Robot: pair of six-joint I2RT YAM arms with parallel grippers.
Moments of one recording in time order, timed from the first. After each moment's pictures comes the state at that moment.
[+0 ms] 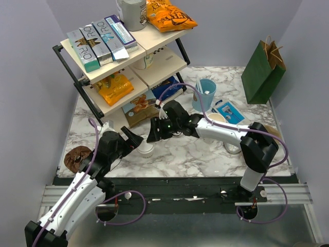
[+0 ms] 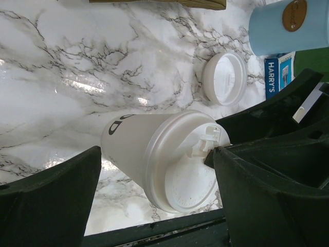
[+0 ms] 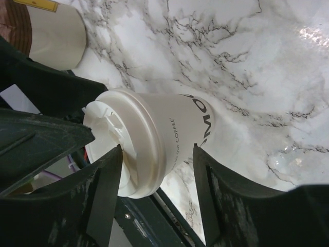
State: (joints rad) left arm -0.46 0.55 0.43 -0.46 -0.06 -1.00; right arm 0.90 1.77 1.23 -0.19 -0.35 0.58
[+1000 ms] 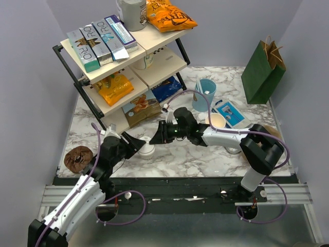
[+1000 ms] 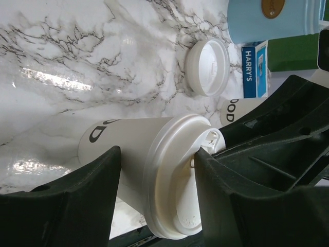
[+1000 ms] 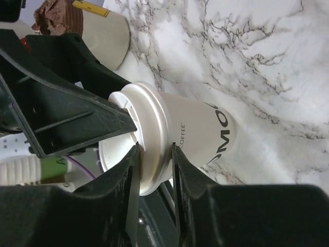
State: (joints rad) left arm -0.46 0.53 0.26 -0.23 0.05 -1.08; right arm 0.86 1.71 0.94 0.26 -0.51 0.72
